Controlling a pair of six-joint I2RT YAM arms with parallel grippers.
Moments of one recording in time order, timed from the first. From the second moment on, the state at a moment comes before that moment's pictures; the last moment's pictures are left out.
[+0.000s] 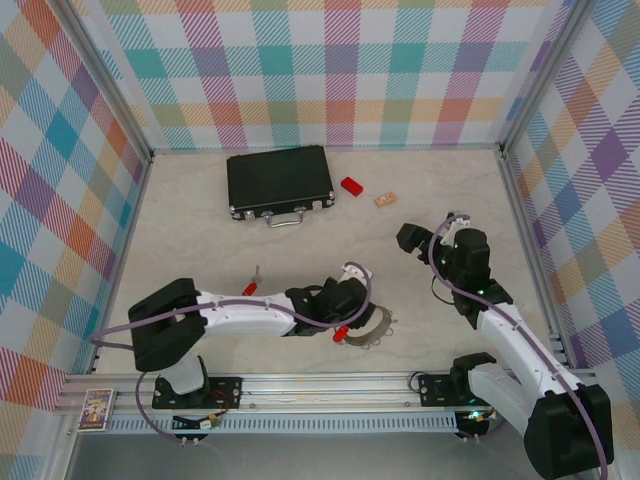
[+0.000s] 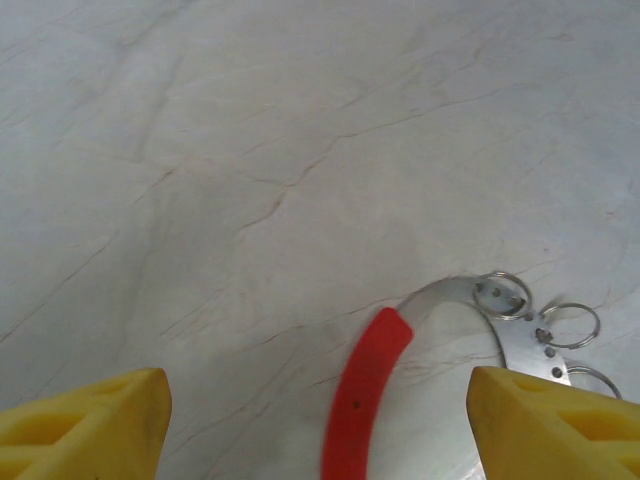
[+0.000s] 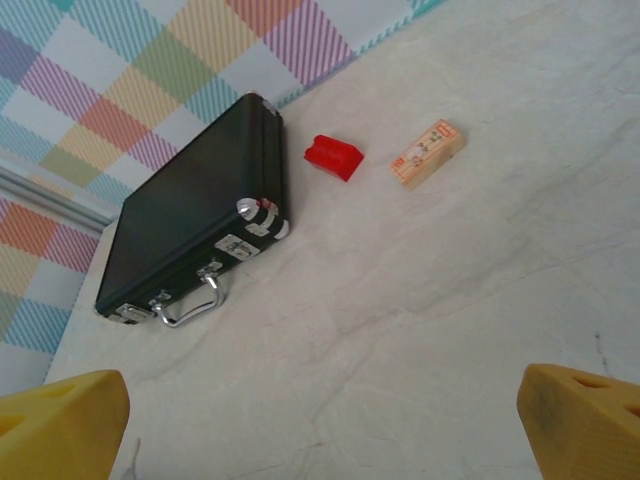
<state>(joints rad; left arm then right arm) -1.19 1.66 0.96 -0.15 -0.38 -0.42 0.22 0.90 0.48 0.03 -0.17 0.65</state>
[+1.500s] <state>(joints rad) -0.87 1.84 1.05 -0.30 -0.50 -0.28 0.35 1.09 0.57 0.01 -0.15 0.62</state>
